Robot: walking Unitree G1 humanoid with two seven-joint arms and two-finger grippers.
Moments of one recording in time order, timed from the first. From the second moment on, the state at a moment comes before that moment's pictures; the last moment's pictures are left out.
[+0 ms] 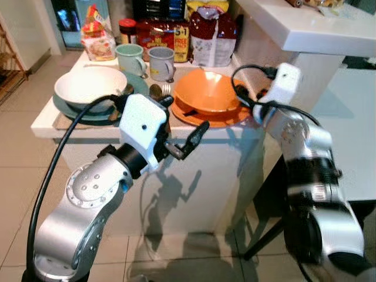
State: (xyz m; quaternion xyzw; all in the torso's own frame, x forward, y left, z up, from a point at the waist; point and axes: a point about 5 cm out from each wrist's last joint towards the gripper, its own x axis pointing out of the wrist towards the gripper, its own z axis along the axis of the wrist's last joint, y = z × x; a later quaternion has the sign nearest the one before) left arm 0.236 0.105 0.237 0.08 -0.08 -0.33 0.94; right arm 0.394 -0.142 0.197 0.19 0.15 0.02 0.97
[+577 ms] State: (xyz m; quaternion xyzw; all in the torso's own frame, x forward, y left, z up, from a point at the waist) left arm 0.231 0.103 0.238 0.08 -0.07 -0.34 0.93; right arm 0.397 -0.126 0.180 0.34 0.24 0.09 0.90
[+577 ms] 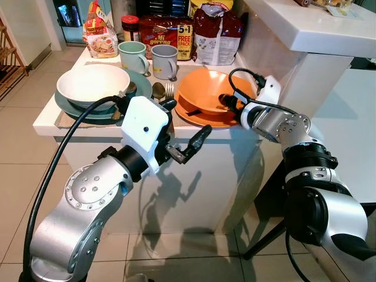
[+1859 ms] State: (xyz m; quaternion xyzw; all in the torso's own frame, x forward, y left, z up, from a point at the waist) left arm 0.240 0.118 0.228 0.11 -0.02 -0.29 0.95; right arm 0.396 -0.121 0.182 0.38 0.26 0.12 0.88
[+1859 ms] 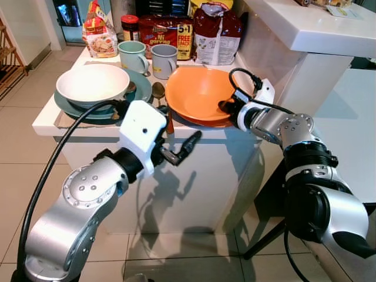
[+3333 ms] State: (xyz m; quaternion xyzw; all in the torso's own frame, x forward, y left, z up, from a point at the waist) left arm 0.254 0.162 0.209 0.14 -0.04 -0.07 0.99; right arm 0.265 -0.162 0.196 0.07 0.01 0.24 0.97
